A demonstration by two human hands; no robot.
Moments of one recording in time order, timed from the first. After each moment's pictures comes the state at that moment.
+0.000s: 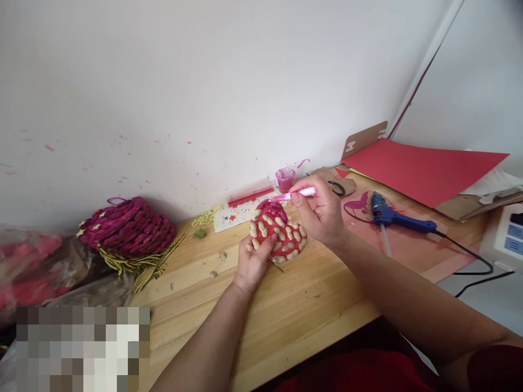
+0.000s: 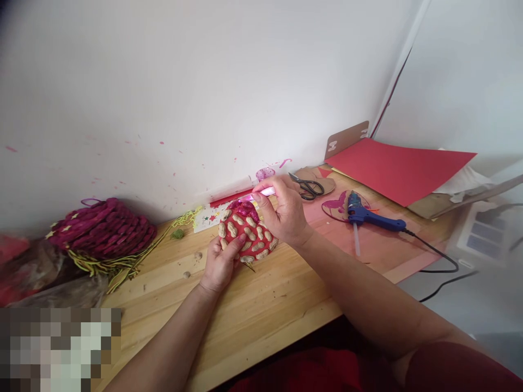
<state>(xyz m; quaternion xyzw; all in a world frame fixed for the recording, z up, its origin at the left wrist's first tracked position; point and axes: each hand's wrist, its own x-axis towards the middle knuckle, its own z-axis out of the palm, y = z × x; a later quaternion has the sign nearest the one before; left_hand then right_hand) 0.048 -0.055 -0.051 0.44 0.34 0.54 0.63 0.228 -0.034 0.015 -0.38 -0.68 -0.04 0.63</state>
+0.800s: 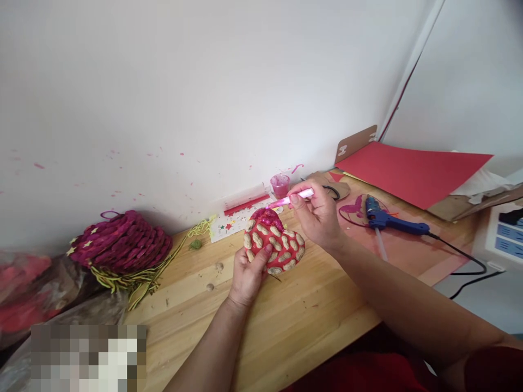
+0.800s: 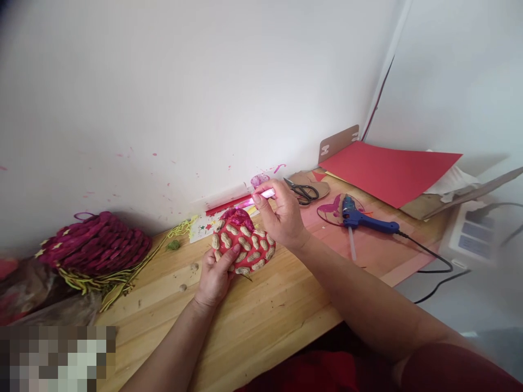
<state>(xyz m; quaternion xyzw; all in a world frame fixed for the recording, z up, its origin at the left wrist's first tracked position) 0.047 -0.059 -0.046 0.41 0.37 0.53 0.64 0.231 -0.028 0.011 -0.39 -0.63 0.08 0.66</state>
